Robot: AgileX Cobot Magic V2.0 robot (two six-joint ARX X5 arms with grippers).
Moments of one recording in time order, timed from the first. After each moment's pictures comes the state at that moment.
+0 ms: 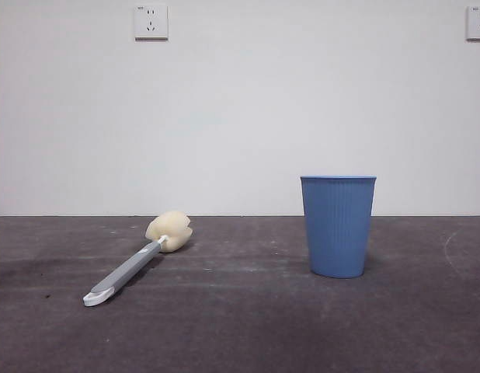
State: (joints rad) left arm -0.18 0.39 0.60 -0.05 -0.06 0.23; right arm 0.51 0.55 0.83 -0.95 -0.23 0.19
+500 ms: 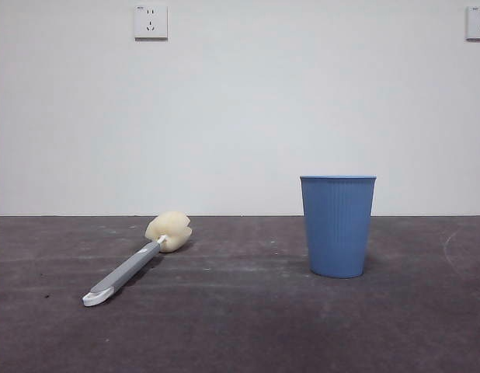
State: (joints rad) left arm -0.03 0.08 0.04 0.04 -0.04 0.11; right arm 0.51 0.55 0.83 -0.95 -0.23 0.19
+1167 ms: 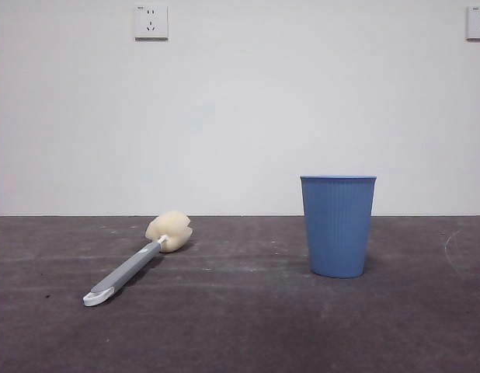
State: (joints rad) left arm -0.02 0.00 0.02 -0.19 -0.01 0.02; right arm 0.51 0.55 0.83 -0.95 -0.23 0.19
